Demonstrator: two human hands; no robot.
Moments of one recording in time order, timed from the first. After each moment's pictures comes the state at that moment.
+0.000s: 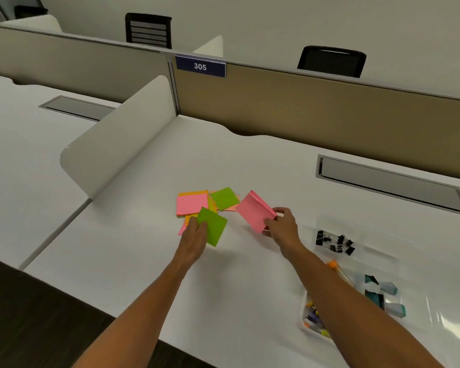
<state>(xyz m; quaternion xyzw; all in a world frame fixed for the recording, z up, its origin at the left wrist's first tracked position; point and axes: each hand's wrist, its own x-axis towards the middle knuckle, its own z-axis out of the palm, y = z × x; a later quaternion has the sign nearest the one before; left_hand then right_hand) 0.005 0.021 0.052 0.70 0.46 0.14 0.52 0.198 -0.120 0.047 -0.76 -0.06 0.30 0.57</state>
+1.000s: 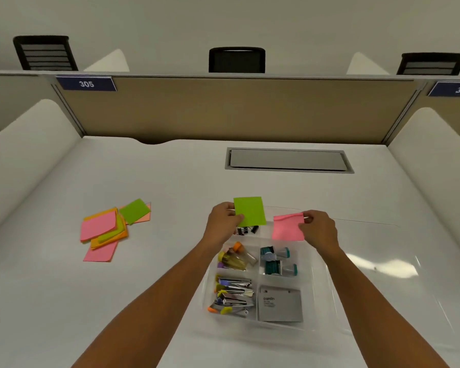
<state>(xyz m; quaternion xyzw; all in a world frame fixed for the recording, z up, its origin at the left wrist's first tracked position) 0.207 -0.201 0.111 0.72 0.28 0.06 0.63 0.327 -0.419 0.077 -0.93 -0.04 0.11 0.36</state>
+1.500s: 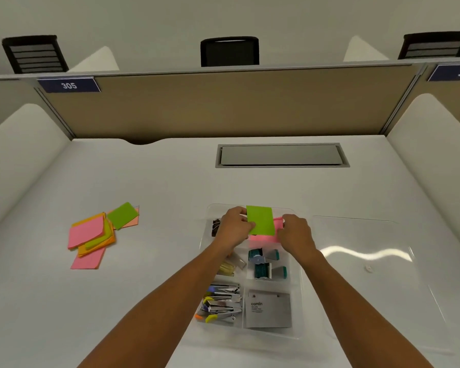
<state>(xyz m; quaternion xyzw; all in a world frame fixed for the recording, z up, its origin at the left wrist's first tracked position) 0.254 -0.245 0.091 0.79 0.28 -0.02 0.55 0.325 -0.400 0.065 -0.94 -0.12 0.16 0.27</state>
